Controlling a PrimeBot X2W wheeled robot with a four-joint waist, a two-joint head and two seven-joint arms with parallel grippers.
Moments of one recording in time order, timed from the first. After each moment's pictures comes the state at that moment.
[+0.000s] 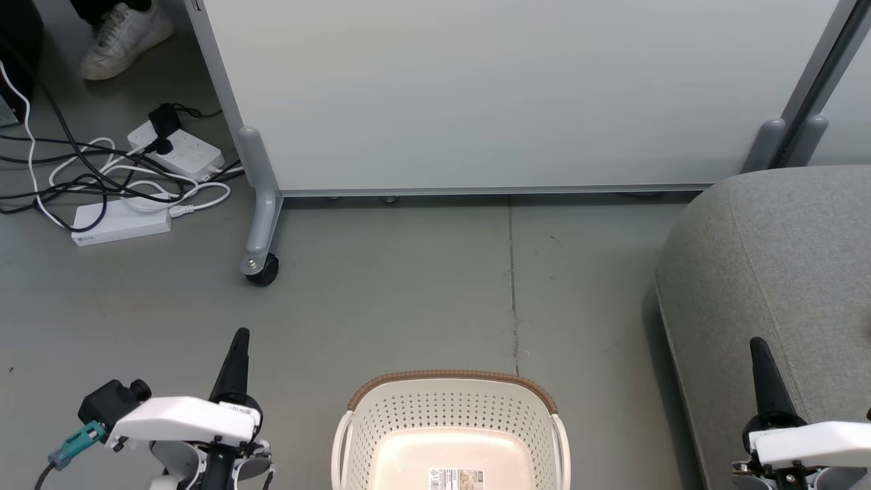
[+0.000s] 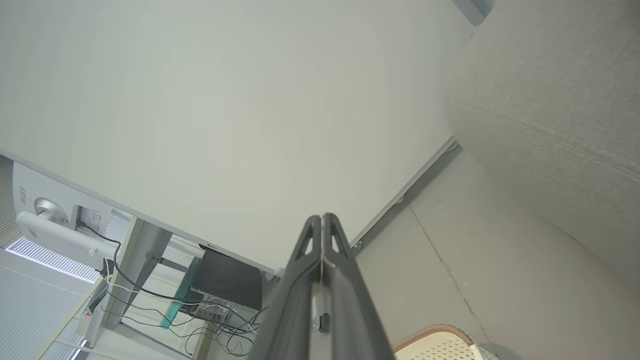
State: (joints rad) left arm -0.15 0.05 -0.04 0.41 -1.12 -0.08 -0.01; right arm -0.03 -0.04 -0.08 0.23 1.03 0.13 -0.07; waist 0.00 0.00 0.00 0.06
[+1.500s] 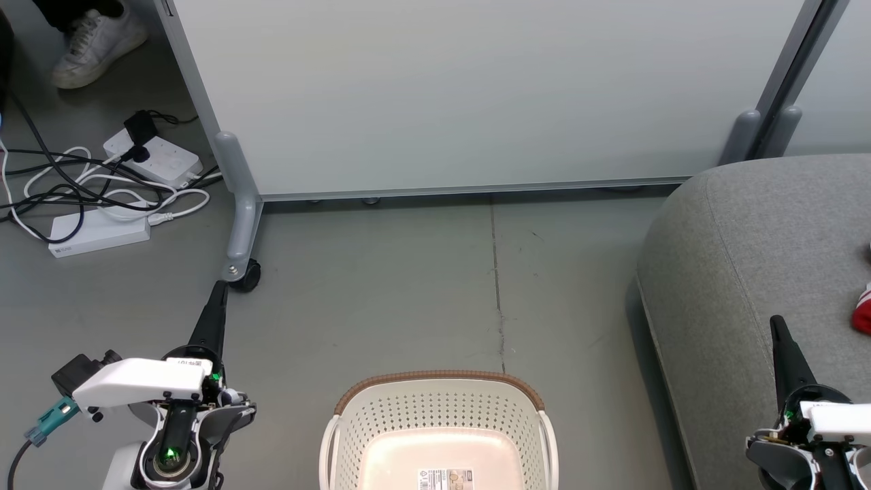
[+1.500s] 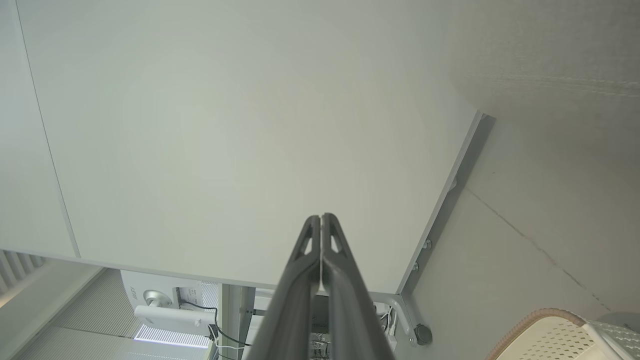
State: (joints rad) left arm -0.25 0.05 0.04 0.43 -1.46 -0.11 0.11; right arm -0.08 -0.04 -0.14 0.24 1.43 0.13 0.02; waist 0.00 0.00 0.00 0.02
